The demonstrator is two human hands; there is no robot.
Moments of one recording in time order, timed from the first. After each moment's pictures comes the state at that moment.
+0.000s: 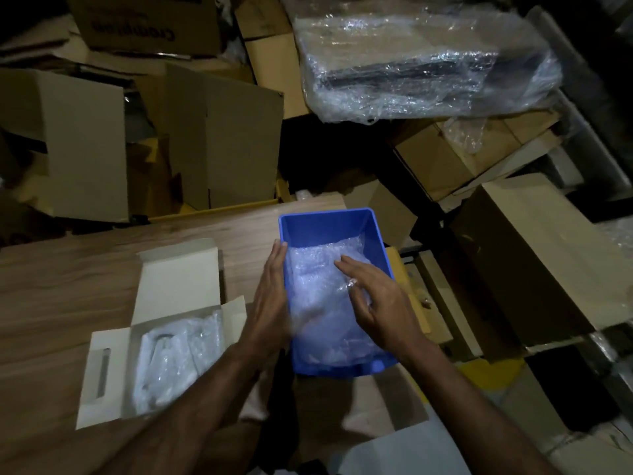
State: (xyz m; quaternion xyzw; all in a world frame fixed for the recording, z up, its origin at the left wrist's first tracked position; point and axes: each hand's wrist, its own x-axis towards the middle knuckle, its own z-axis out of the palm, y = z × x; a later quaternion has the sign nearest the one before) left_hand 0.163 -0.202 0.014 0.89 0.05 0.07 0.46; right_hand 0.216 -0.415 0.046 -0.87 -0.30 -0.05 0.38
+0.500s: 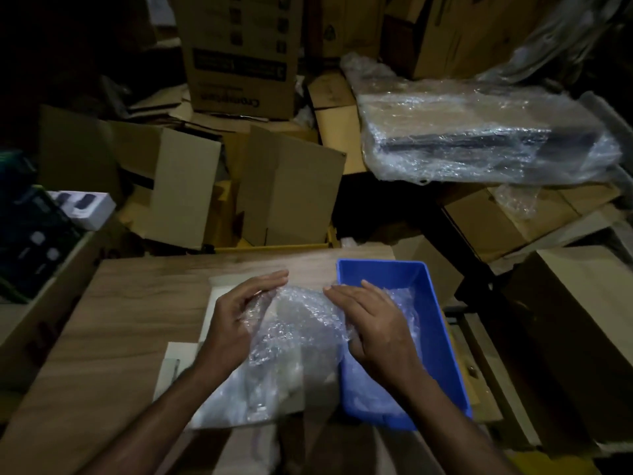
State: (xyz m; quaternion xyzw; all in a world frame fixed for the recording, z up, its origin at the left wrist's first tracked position) left_hand 0.101 -0.090 0.114 0.79 0.01 0.25 0.56; right_hand 0.197 -0.320 0.096 -0.82 -0.45 -0.16 0.32
